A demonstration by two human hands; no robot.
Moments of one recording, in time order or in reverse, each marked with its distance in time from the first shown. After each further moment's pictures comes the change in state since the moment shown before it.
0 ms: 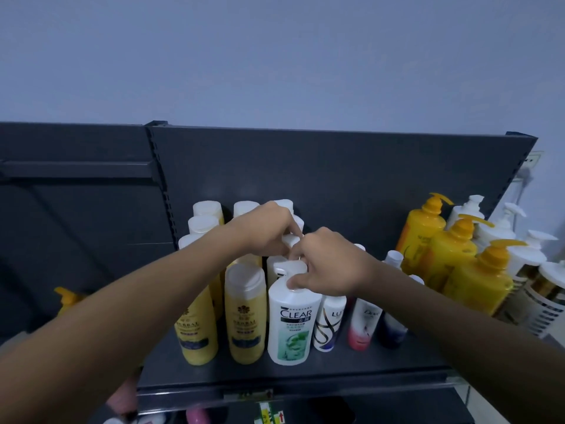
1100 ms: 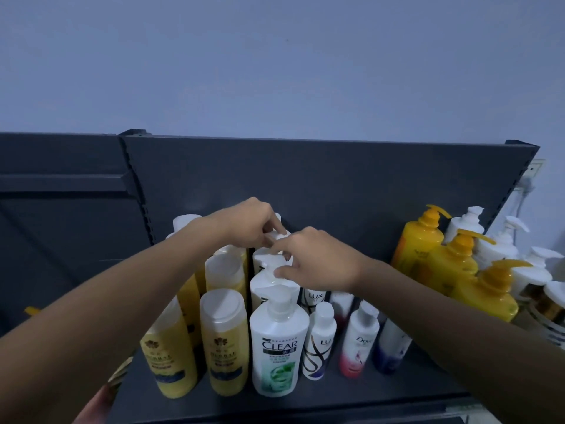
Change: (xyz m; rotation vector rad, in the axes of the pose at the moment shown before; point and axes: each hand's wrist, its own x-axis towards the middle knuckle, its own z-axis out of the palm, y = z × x) left_hand 0.052 -0.044 -0.007 -0.009 -0.043 0.001; right_hand 0.037 0.039 -0.007 0.015 0.039 -0.117
